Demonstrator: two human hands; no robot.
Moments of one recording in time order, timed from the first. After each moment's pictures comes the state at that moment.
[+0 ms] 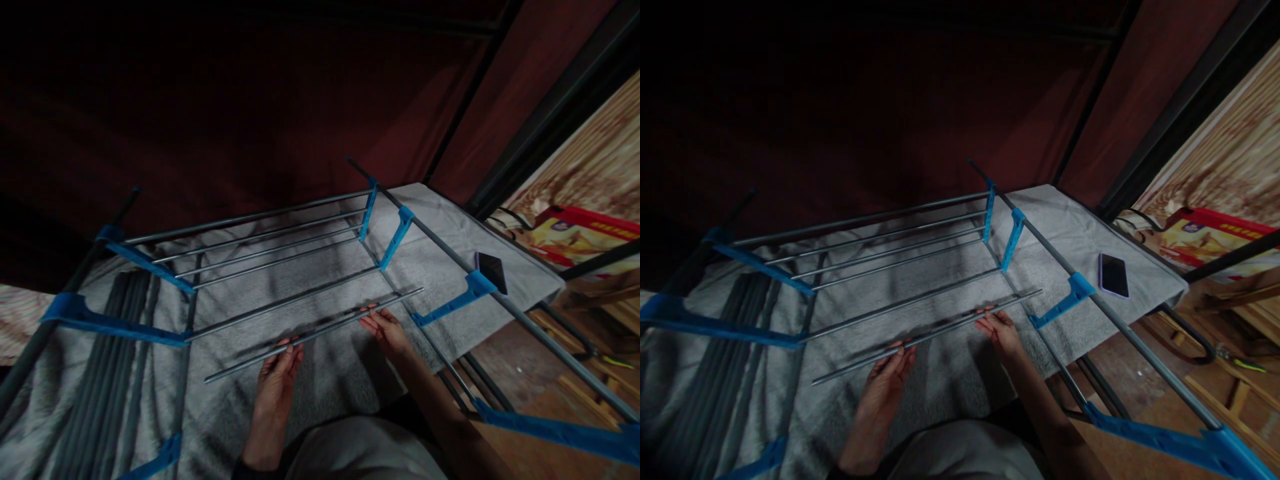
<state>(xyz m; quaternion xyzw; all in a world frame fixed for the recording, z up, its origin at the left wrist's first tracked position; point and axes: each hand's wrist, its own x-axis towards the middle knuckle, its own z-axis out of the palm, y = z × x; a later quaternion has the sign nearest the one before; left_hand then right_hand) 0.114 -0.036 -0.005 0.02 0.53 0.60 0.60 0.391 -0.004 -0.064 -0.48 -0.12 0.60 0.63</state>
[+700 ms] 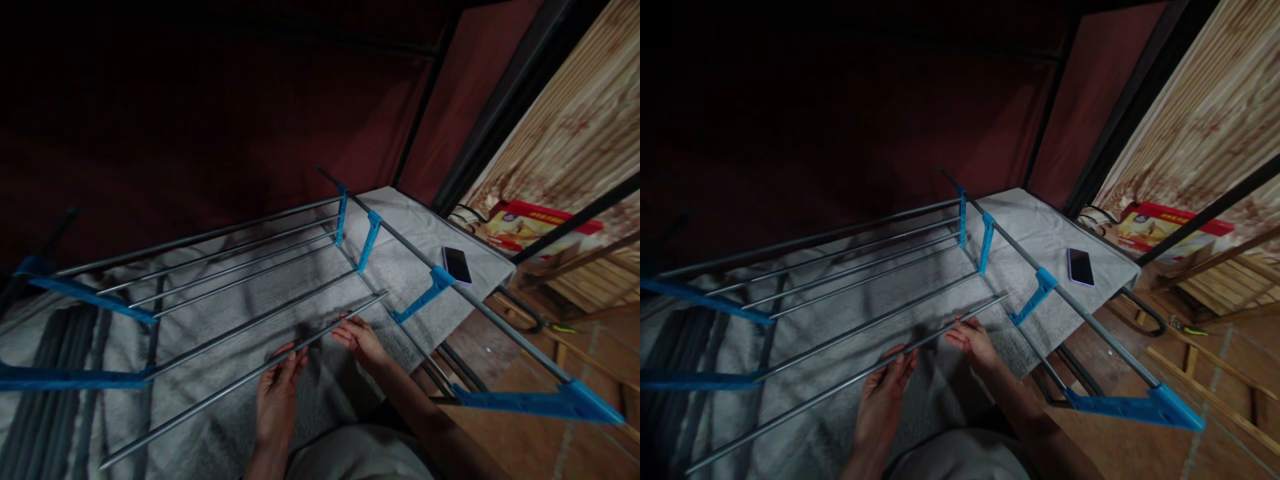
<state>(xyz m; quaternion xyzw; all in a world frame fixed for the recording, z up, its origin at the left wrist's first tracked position) 0.156 -0.040 0.012 0.15 0.51 0.57 0.62 0.357 -0.010 -0.038 -0.44 -0.09 0.64 0.62</state>
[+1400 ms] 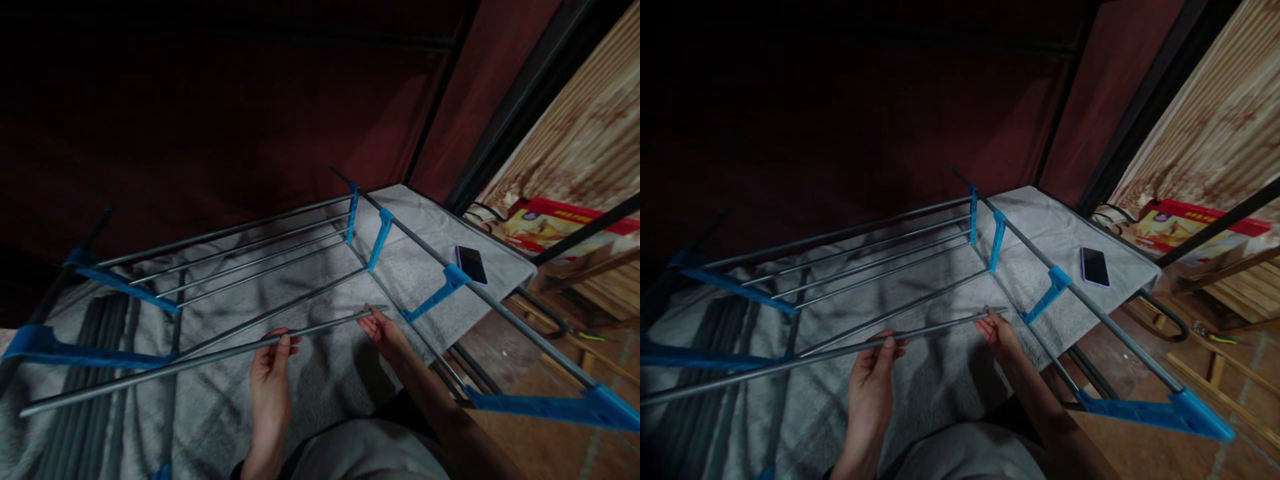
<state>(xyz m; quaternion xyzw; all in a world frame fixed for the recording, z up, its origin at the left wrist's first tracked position) 0.138 -0.023 0.047 0.29 0.55 0.62 0.48 0.394 -0.006 -0.056 -0.47 0.01 0.59 0.66</state>
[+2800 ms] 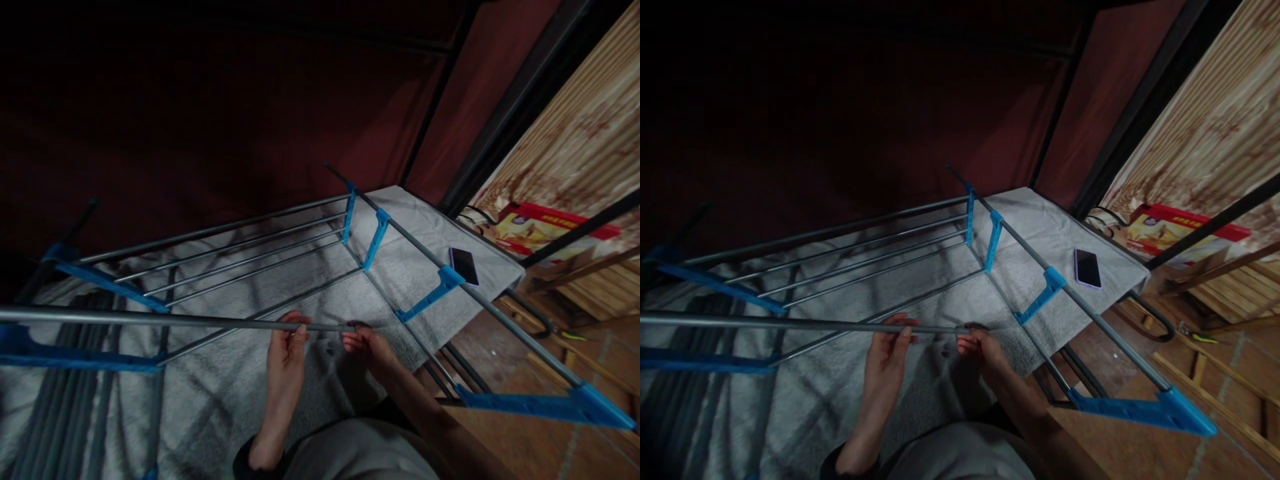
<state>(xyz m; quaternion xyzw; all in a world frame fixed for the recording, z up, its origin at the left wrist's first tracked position) 0.168 -0.011 0.071 0.36 0.52 0.58 0.52 0.365 -0.037 -0.052 -0.50 -0.02 0.65 0.57</state>
